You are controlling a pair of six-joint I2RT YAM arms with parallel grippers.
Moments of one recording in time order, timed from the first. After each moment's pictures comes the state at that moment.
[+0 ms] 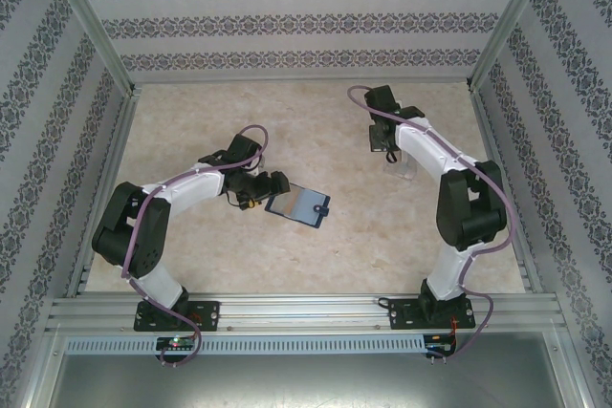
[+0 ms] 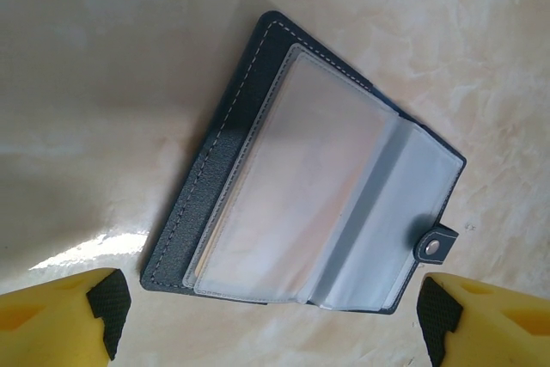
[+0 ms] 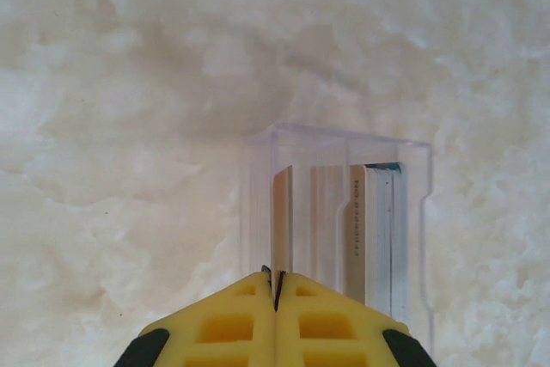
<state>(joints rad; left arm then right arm) -0.41 1.66 1.00 -0.47 0.37 -0.71 0.28 1.81 1.43 -0.76 0.38 0.28</state>
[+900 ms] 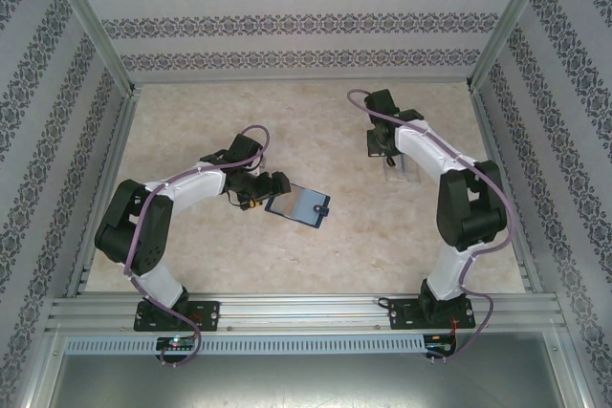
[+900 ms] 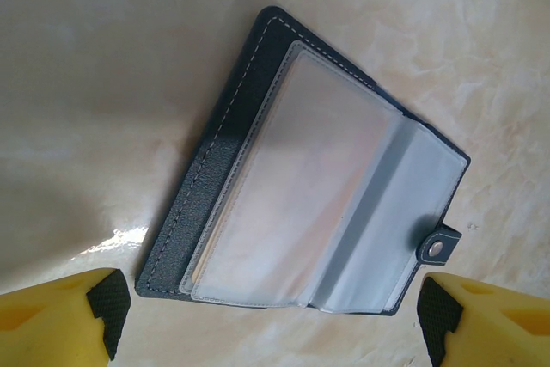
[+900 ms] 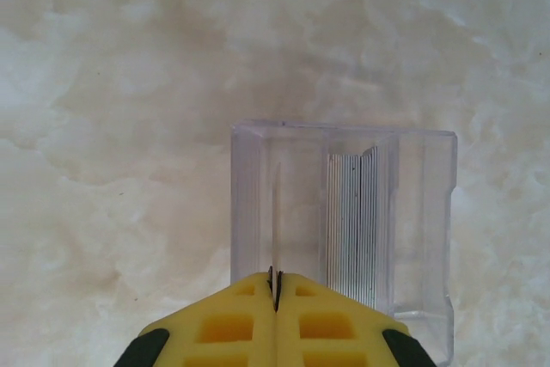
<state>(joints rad) -0.41 1.68 1.00 -0.47 0.38 -0.71 0.28 1.79 1.39 -0.75 0.28 0.29</state>
